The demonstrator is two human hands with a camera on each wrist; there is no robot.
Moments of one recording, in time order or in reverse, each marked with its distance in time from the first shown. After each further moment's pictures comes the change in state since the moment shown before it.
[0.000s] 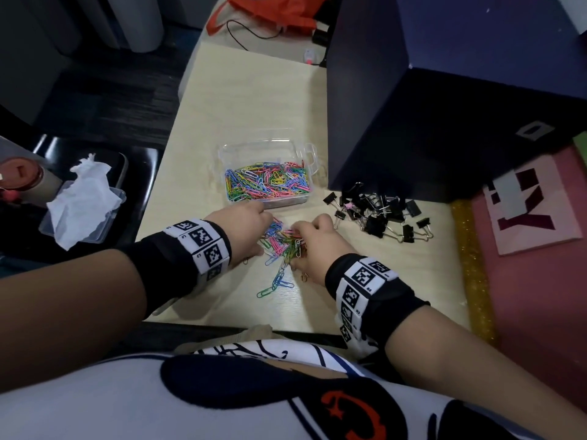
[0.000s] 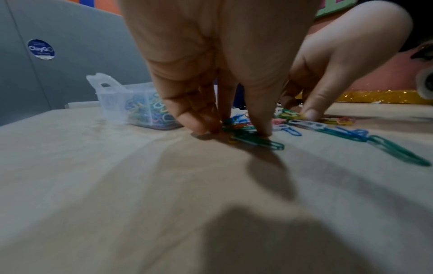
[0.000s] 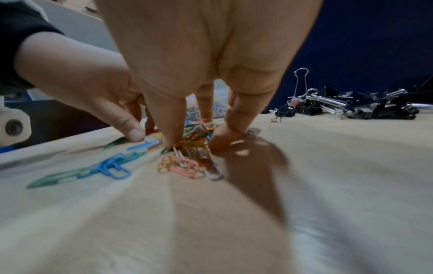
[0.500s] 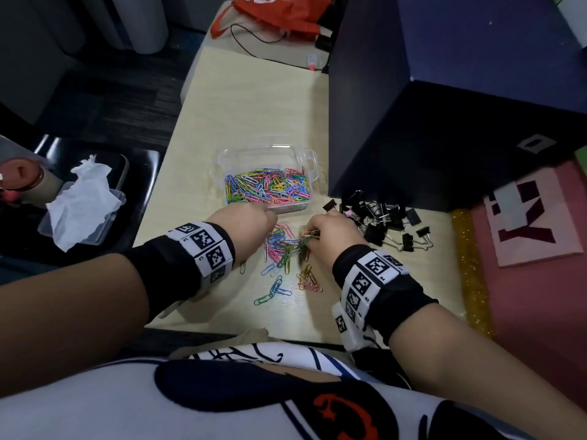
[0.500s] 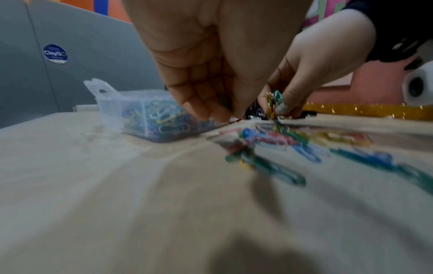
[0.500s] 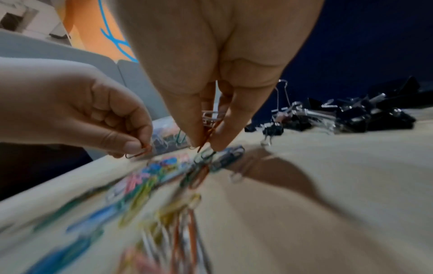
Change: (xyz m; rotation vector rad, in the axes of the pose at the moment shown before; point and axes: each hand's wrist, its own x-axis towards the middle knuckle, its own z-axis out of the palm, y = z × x) left_hand 0.002 0.005 -0.014 0.033 0.097 0.007; right_hand 0.019 0.011 -0.025 0.009 0.119 0.028
